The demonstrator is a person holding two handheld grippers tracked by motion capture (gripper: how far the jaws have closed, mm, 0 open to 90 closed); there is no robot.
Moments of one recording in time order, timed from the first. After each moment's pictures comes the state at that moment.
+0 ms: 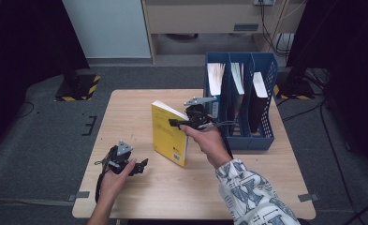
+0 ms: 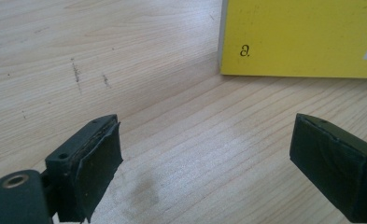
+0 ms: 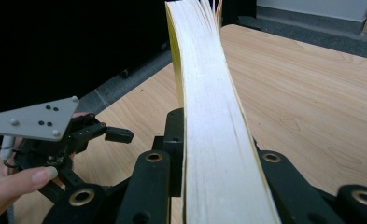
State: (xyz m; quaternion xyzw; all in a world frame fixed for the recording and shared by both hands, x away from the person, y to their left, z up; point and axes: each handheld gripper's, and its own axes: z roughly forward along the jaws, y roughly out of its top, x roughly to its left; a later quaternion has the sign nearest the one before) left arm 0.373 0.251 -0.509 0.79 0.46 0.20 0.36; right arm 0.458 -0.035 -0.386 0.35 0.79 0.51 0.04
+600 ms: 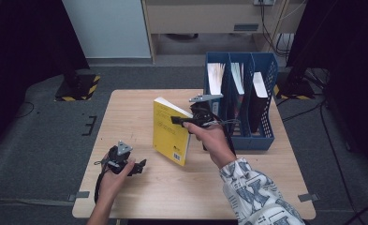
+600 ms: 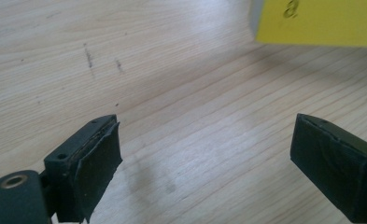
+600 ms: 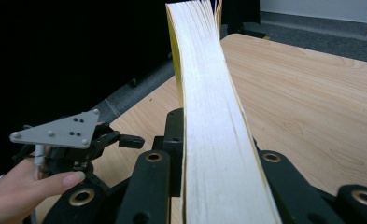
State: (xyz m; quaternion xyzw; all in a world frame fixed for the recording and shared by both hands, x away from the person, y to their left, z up) left arm 0.375 0.256 -0.514 0.79 0.47 0.21 0.32; right arm 0.454 -0.046 -0.372 0.35 0.77 0.52 0.02
